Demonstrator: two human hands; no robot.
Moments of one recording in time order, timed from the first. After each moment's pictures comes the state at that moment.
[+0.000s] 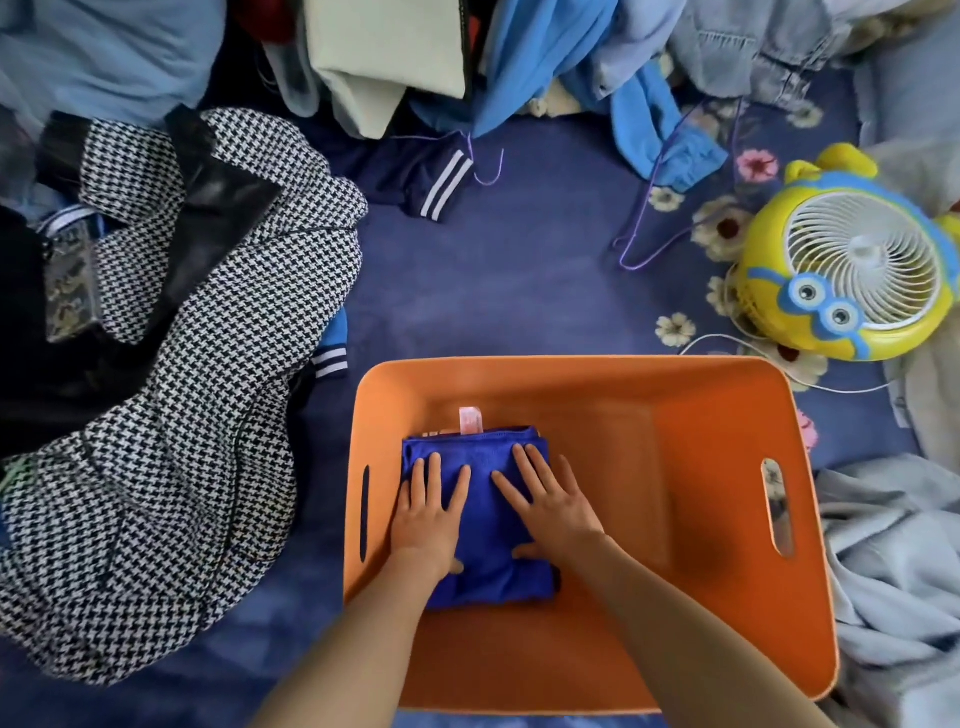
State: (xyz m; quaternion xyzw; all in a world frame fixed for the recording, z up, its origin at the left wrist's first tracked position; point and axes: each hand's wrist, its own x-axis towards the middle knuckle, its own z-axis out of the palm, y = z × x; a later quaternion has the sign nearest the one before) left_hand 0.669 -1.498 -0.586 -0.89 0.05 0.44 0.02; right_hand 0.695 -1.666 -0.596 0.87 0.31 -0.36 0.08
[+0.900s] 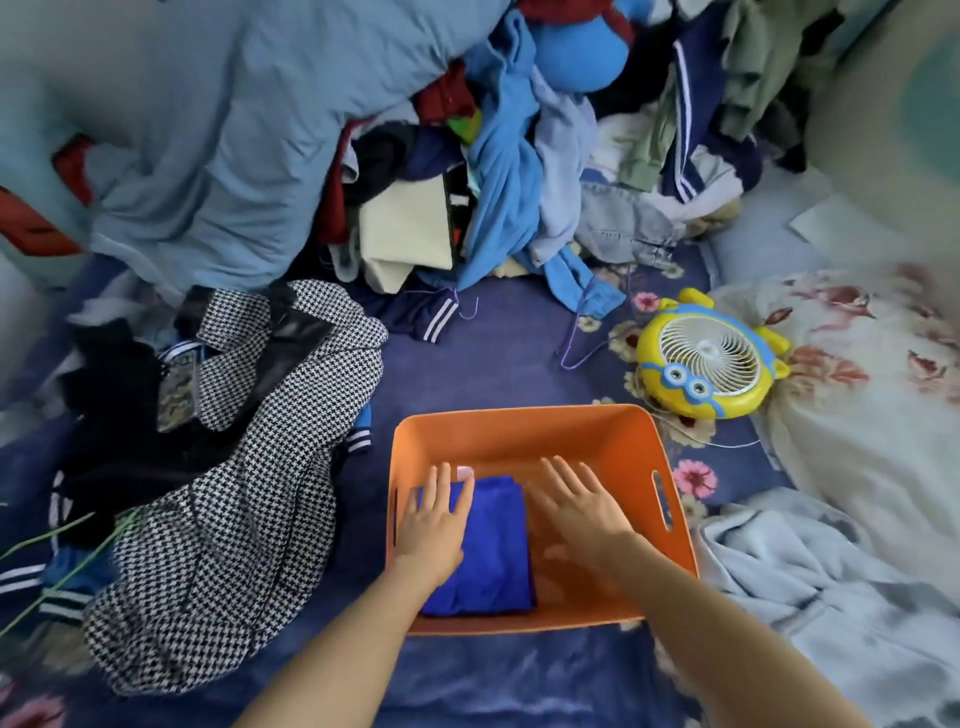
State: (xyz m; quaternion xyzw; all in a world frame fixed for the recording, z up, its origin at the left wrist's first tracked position) left_hand 0.653 -1.501 -0.437 -0.96 0.09 0.25 0.00; right_hand 0.681 -1.703 -0.424 0.92 0.29 -0.24 0.12
